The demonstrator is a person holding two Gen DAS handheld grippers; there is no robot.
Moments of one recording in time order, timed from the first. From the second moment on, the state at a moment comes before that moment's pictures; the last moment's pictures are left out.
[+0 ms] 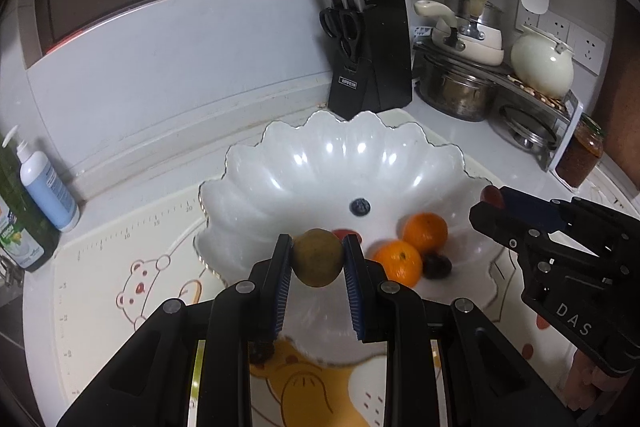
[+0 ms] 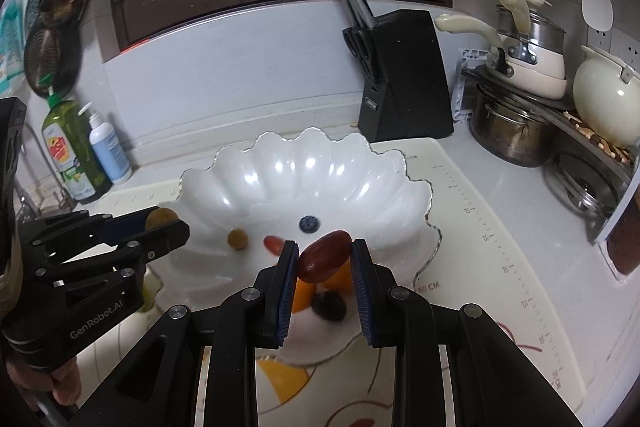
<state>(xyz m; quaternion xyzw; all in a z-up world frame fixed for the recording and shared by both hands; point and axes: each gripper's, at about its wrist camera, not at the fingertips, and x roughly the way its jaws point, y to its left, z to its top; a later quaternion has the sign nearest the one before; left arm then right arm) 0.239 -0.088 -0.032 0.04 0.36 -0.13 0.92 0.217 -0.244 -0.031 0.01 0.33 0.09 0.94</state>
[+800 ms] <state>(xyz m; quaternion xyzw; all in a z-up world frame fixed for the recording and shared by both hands) 0.305 -0.082 -0.054 0.05 0.38 -0.07 0.92 0.283 -0.259 -0.050 0.01 0.38 0.01 0.93</state>
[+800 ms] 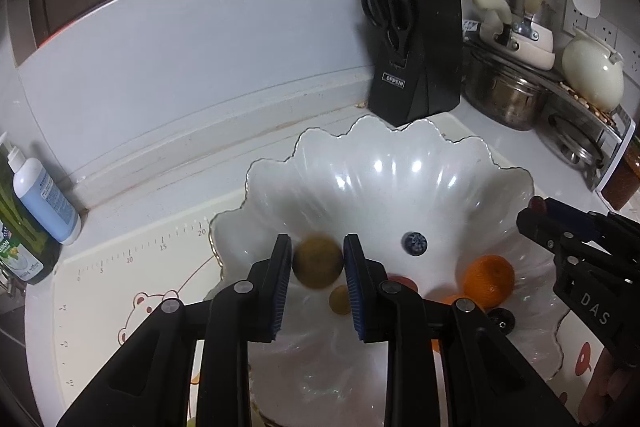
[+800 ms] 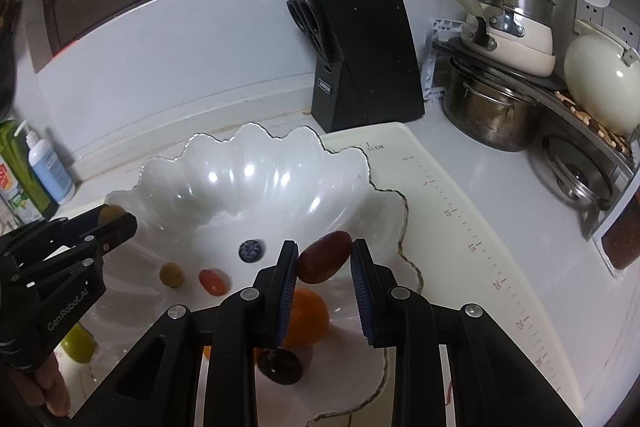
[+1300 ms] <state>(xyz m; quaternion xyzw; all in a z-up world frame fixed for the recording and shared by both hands) 0.279 -0.071 -0.029 0.06 0.35 -0.05 0.93 0.255 -0.259 -0.017 0.00 0.33 -0.05 0.94</state>
